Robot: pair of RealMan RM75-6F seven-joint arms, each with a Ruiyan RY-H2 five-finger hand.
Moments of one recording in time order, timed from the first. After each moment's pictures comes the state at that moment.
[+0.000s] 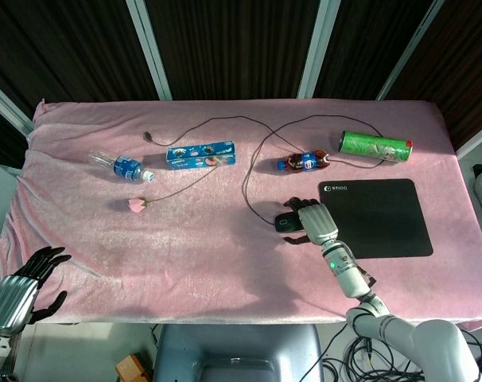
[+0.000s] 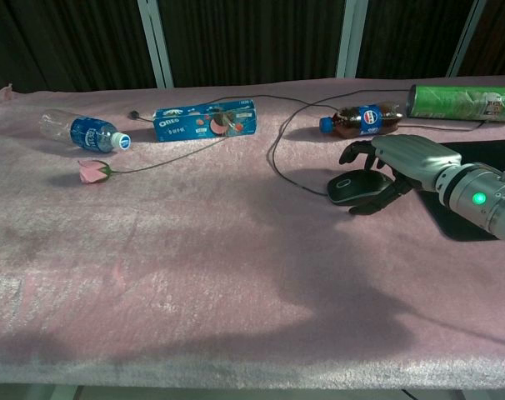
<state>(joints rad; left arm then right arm) -0.13 -1.06 0.06 -1.59 1.68 1.48 -0.15 0.70 -1.87 0.15 -0.75 -1.41 0.96 0.13</state>
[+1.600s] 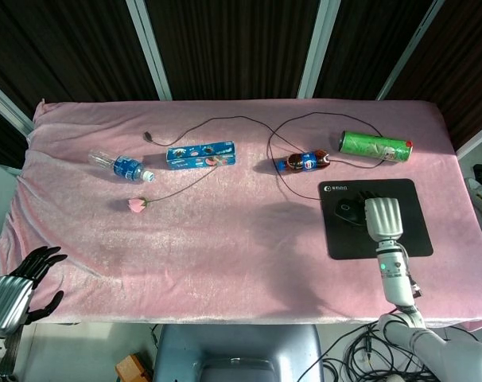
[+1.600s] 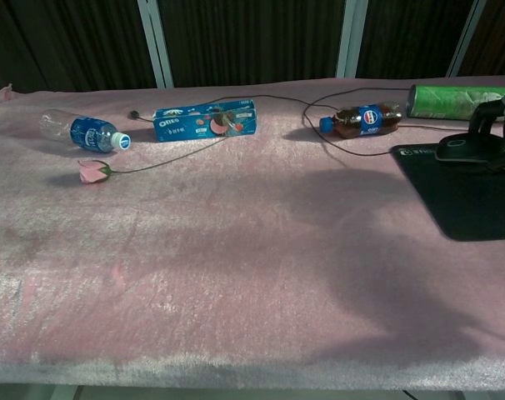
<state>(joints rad) -0.13 -1.05 0.06 -1.58 1.68 1.50 -0.18 0.52 -1.80 0.20 -0.64 -1.32 1.17 0.03</state>
